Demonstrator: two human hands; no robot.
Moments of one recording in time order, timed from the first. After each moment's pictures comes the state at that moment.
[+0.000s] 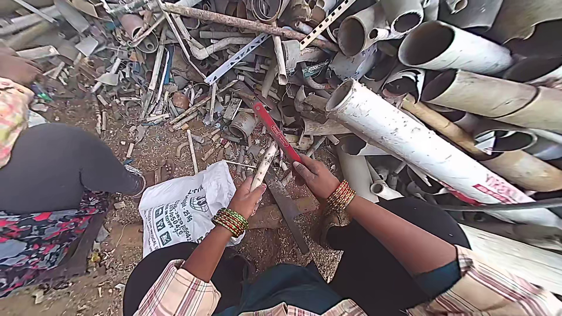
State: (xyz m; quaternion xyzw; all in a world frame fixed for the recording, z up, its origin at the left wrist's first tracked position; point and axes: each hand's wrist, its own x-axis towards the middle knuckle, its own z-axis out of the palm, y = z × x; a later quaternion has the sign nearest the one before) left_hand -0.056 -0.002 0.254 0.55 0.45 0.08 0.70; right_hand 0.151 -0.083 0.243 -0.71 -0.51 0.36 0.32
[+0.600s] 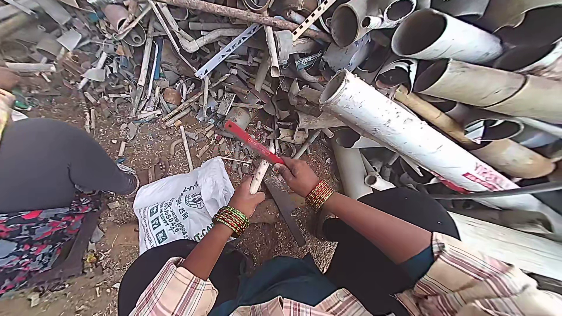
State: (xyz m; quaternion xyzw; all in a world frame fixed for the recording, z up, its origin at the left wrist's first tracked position) left_hand -0.049 -0.008 0.251 0.64 0.48 -0.03 0.60; right_hand 0.128 -0.077 0.236 -0.74 -0.54 0.32 0.24
